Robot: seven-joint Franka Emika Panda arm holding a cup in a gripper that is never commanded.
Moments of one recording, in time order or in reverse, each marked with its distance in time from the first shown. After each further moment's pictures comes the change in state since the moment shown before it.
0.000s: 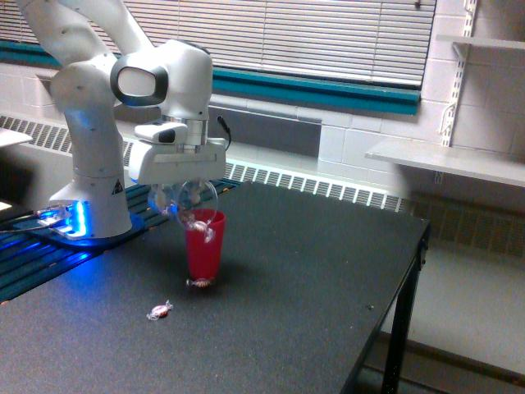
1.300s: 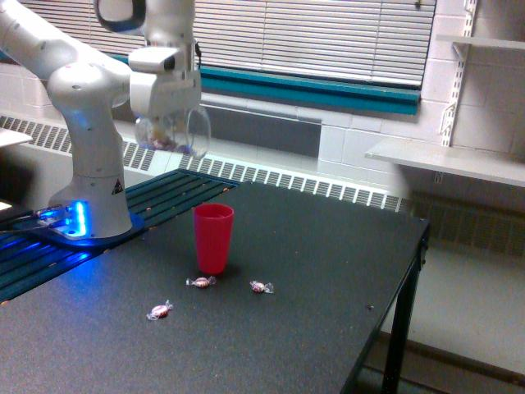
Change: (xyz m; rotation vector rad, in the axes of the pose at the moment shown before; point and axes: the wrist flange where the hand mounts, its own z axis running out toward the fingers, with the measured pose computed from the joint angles) arm -0.024 0.037 -0.110 0.009 -0.085 -0.443
